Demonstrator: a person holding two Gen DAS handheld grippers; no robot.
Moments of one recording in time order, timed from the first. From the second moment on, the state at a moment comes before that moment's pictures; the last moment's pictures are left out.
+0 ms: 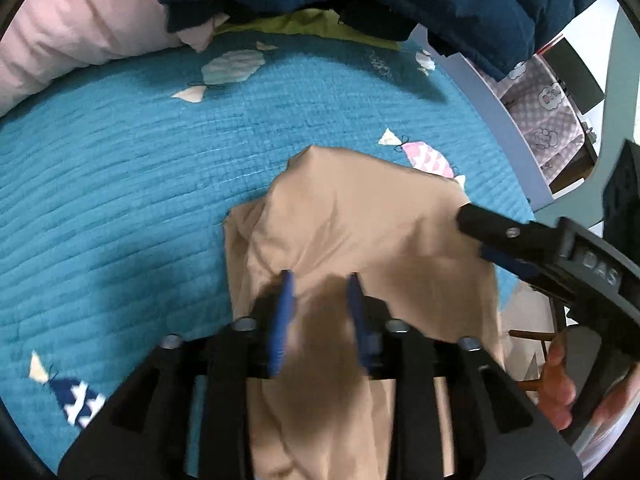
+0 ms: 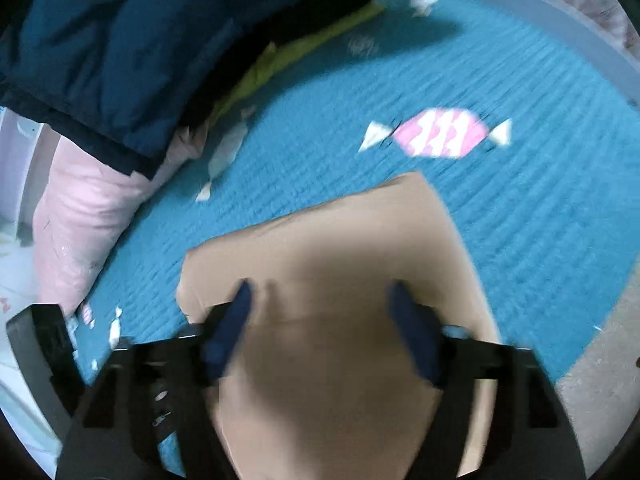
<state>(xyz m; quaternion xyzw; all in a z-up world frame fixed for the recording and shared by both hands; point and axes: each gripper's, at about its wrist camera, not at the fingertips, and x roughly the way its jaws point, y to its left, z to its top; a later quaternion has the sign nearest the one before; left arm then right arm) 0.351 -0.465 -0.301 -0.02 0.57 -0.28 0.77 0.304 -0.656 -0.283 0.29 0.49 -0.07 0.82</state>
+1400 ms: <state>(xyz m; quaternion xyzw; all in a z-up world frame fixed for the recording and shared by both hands) 0.136 -0.236 -0.128 -0.01 0.44 -0.20 0.88 0.088 -0.420 -0.095 0.11 0.33 -0.13 0.93</state>
